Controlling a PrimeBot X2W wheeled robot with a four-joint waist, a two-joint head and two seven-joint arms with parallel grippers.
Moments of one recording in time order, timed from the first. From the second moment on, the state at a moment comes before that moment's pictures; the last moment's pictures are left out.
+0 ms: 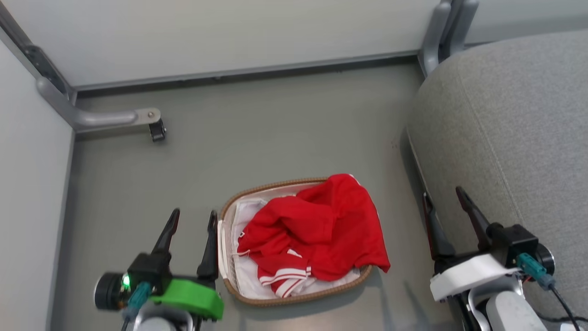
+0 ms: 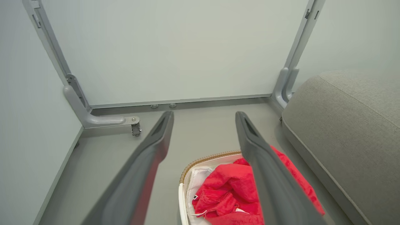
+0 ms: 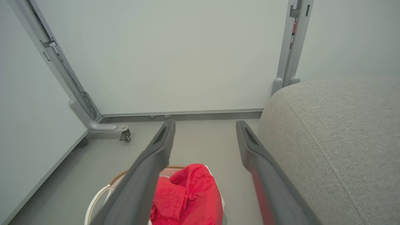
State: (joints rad) left arm -0.06 0.05 -0.17 0.24 -0.17 -0.10 -0.26; right arm -0.10 -0.05 0.08 0.17 0.18 0.13 -0.26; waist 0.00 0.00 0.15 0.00
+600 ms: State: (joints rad) left arm -0.61 0.14 -0.46 0.77 0.01 -0.13 -0.24; right arm -0.30 -0.05 0.05 0.08 0.24 0.13 -0.26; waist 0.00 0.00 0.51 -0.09
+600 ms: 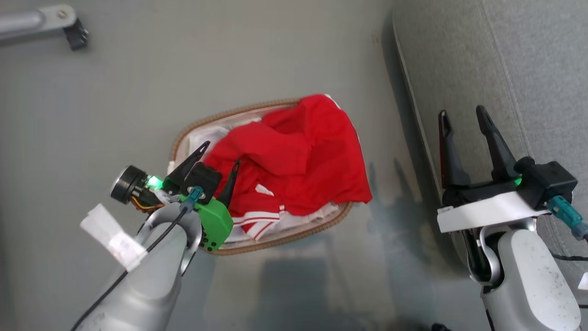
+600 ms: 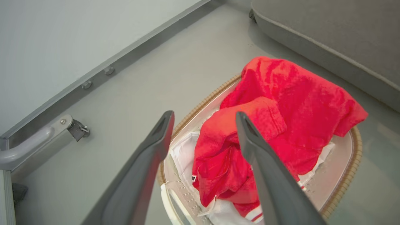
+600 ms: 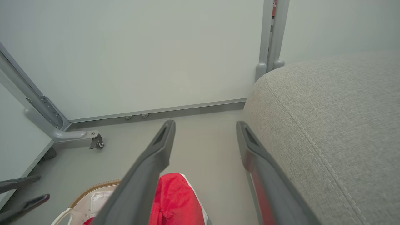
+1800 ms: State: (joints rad) left arm -0.99 0.14 -0.58 1.17 0.02 -0.04 -0.26; right arm -0.38 -0.05 0.07 0.05 0.34 0.13 -0.26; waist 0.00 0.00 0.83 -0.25
